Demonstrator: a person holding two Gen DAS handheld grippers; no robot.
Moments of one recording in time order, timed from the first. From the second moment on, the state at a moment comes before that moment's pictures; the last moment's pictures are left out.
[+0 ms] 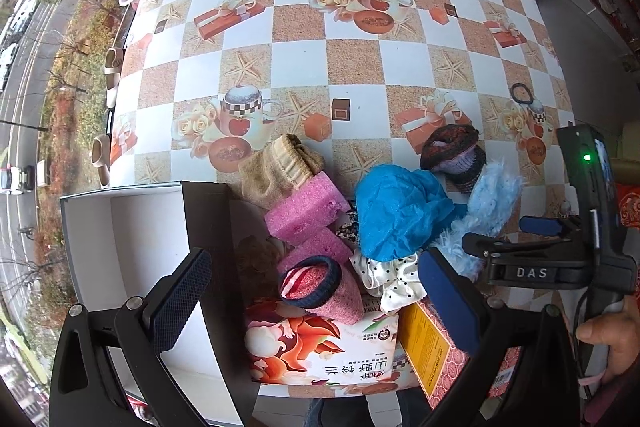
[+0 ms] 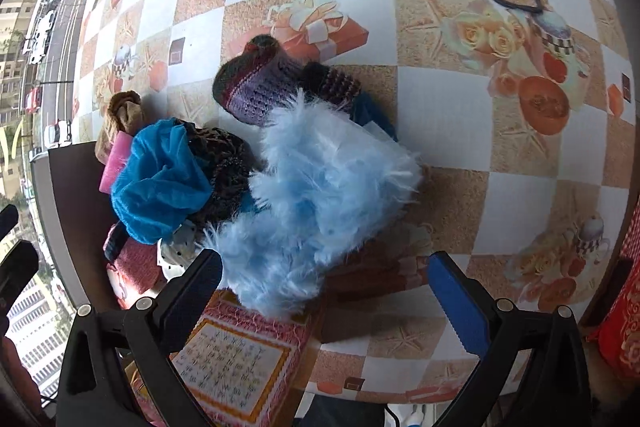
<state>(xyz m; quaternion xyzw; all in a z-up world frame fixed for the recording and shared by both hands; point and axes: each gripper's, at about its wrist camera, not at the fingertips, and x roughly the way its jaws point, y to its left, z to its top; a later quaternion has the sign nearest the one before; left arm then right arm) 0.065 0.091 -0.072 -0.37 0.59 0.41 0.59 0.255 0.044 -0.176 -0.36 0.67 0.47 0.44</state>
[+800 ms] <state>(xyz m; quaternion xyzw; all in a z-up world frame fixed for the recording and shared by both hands) 0.205 0.100 -0.157 -0.33 0.64 0.33 0.61 0.411 -0.071 -0.188 -0.23 0.68 0.38 0.58</state>
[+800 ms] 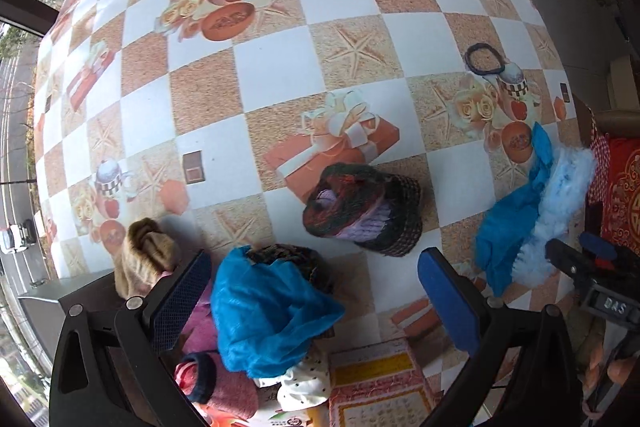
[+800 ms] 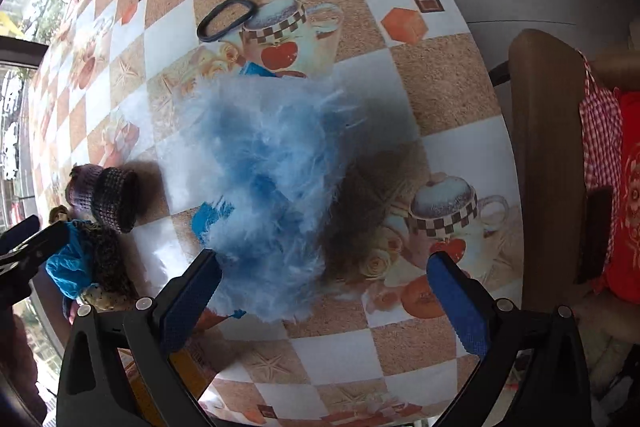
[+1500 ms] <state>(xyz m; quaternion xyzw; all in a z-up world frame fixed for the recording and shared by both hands) 0.254 0.102 -0.221 -0.33 0.68 0.31 0.58 0.425 -0.083 -0.202 -0.13 0.72 0.39 0.56</state>
